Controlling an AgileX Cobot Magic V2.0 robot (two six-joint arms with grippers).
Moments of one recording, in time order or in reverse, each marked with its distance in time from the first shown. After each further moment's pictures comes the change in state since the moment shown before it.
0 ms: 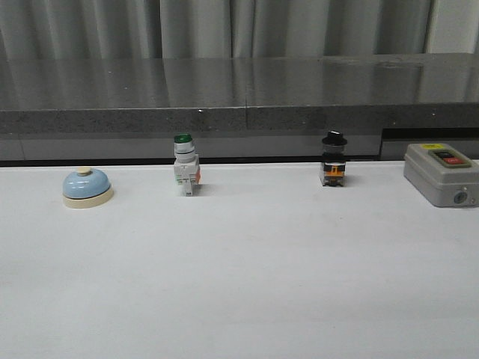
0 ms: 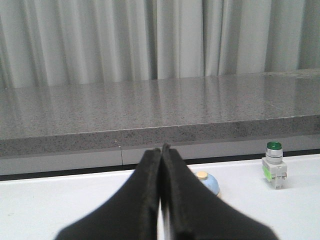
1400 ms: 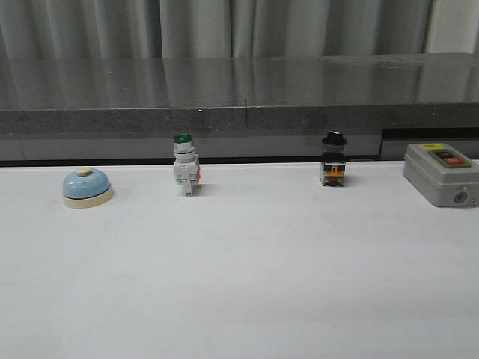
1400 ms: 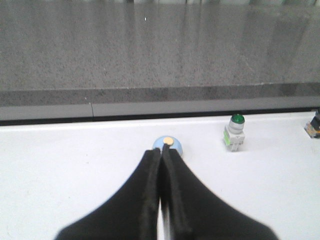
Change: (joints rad) left arm 0.000 0.532 -0.648 -0.107 0.561 0.000; right arm 0.000 0.000 0.000 0.000 0.000 0.000
